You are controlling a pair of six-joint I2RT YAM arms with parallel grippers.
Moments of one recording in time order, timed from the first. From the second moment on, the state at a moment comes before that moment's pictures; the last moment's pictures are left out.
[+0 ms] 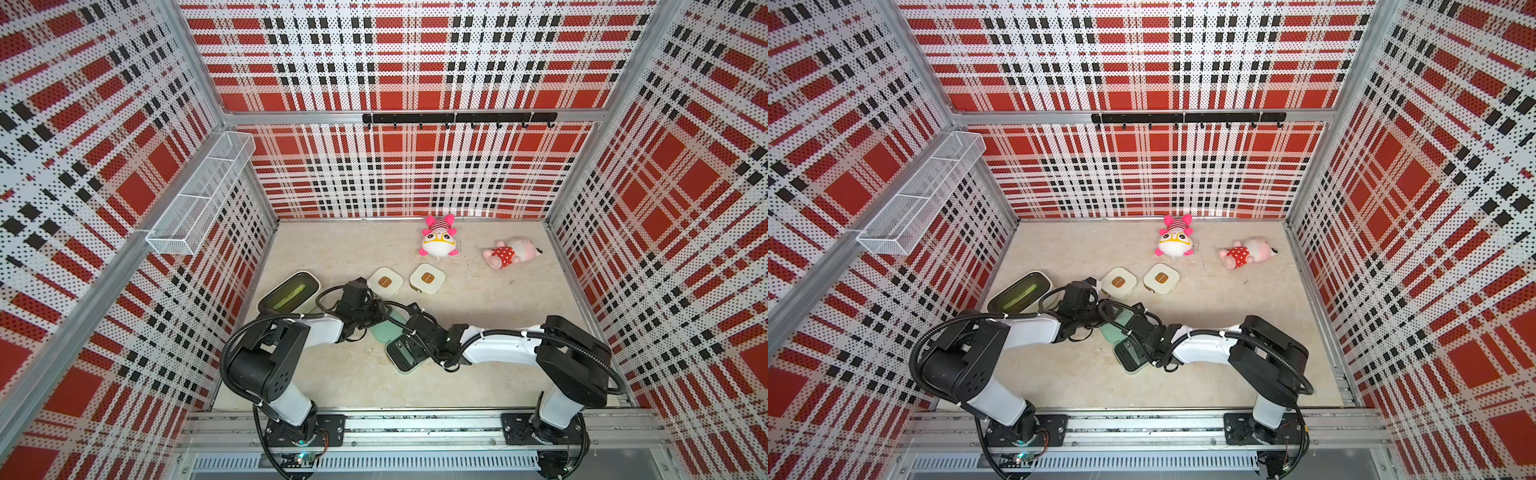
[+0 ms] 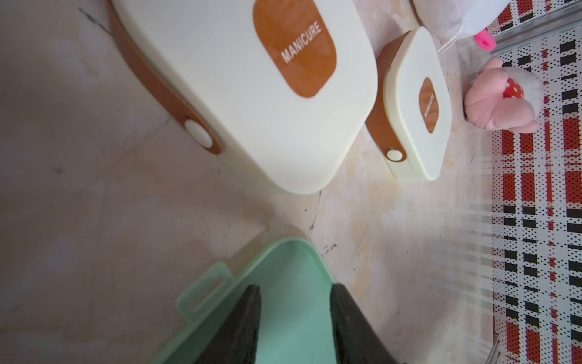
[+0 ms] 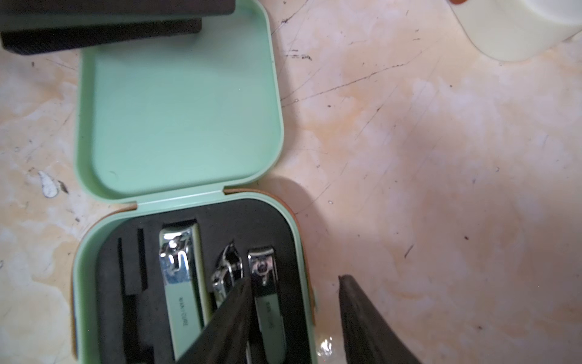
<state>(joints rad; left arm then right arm) -0.41 1.62 0.61 0.24 0.30 -0.74 1.07 1.71 0.90 -0.24 0.30 0.51</state>
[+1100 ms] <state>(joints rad) -0.41 1.62 0.61 0.24 0.30 -0.74 1.06 1.68 0.92 -0.25 0.29 0.50</state>
